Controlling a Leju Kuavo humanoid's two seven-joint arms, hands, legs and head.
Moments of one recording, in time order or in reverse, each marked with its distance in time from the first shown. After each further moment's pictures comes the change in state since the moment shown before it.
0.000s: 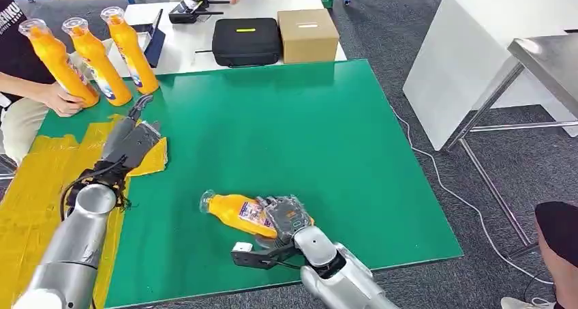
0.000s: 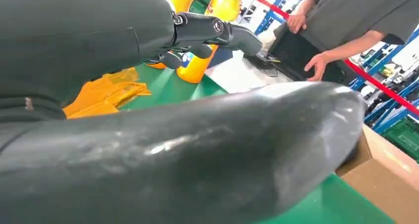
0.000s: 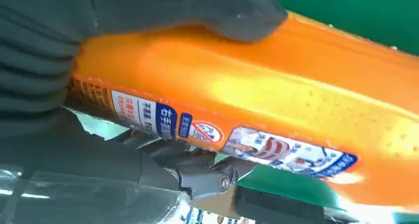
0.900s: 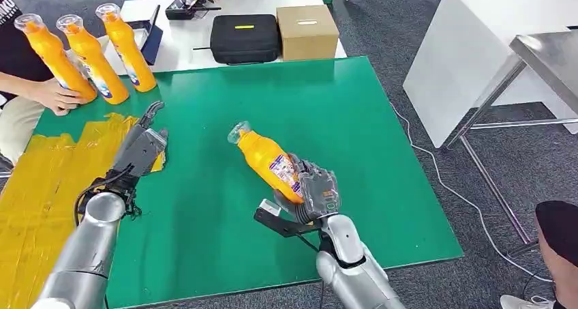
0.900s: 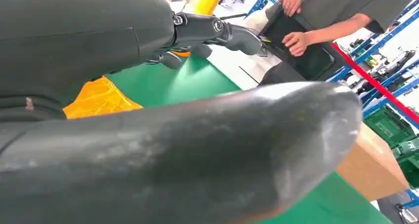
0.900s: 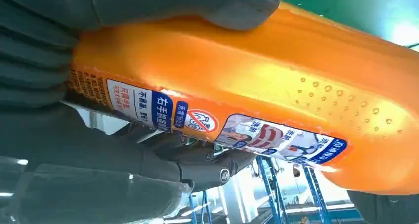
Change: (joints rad) left arm 0.052 -0.039 0.000 -0.035 0.058 -0.017 -0.027; right arm 0.053 0.029 -0.211 -0.163 -0.097 -0.420 -0.074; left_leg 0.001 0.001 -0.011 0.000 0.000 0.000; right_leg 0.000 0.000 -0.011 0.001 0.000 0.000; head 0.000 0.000
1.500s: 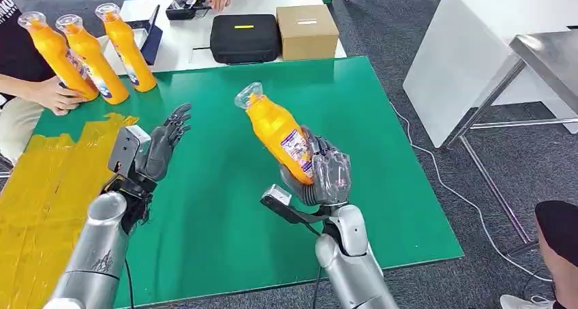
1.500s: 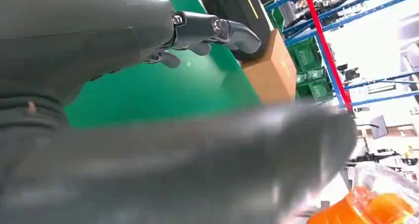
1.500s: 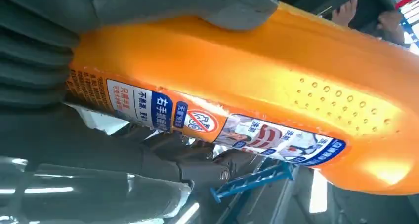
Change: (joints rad) left arm 0.005 -0.055 -0.004 0.012 0.412 -0.320 -0.028; right arm -0.007 0.146 -0.260 -0.046 0.023 -0.186 -0.293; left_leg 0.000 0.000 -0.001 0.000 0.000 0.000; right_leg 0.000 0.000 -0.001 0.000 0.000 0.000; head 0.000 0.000
